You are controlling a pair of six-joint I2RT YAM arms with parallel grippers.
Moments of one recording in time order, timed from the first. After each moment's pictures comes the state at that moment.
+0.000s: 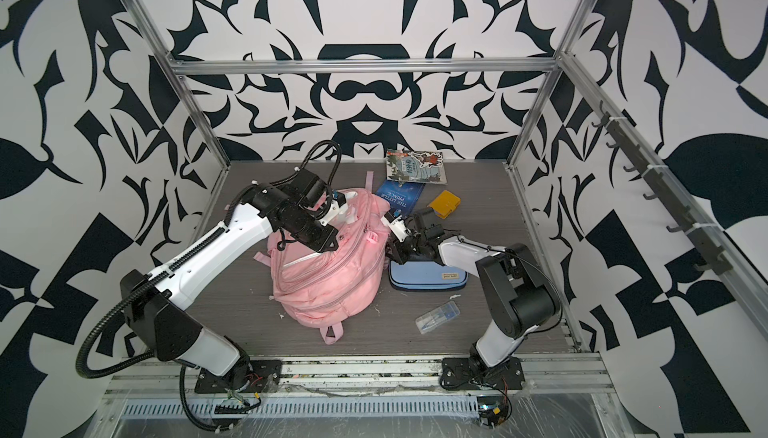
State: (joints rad) left arm -0.65 1.56 1.54 -1.19 0.28 -0.05; right arm 0.41 1.62 0.82 0.00 -0.60 -0.08
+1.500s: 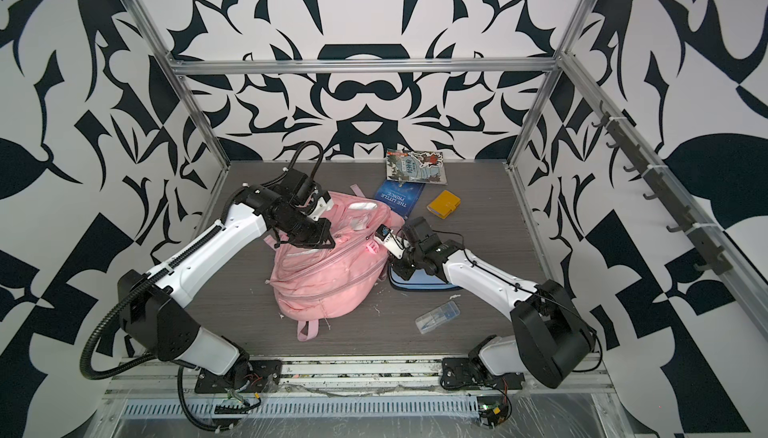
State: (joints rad) left arm -0.54 1.54 1.43 -1.10 0.39 -0.33; right arm 0.59 1.36 0.80 -0.34 -0.24 -0.29
